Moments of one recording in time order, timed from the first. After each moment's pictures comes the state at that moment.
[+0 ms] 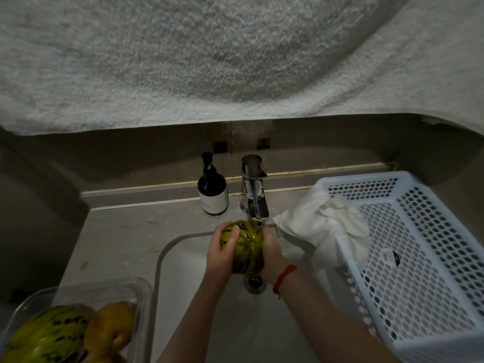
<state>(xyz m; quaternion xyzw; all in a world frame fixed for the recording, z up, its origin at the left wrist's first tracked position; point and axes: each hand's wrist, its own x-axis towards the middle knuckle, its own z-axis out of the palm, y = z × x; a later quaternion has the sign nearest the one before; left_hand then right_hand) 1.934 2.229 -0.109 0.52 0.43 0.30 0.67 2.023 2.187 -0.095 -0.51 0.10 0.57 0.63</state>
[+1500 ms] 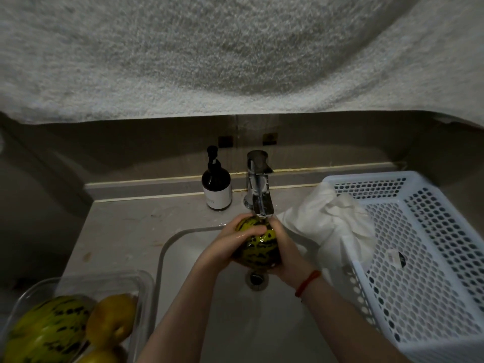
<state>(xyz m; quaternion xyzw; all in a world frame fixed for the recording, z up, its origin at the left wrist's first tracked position) 1.944 2.251 -0.079 0.55 0.34 0.09 0.75 2.041 2.162 -0.083 -0.60 -0.02 0.58 0.55</state>
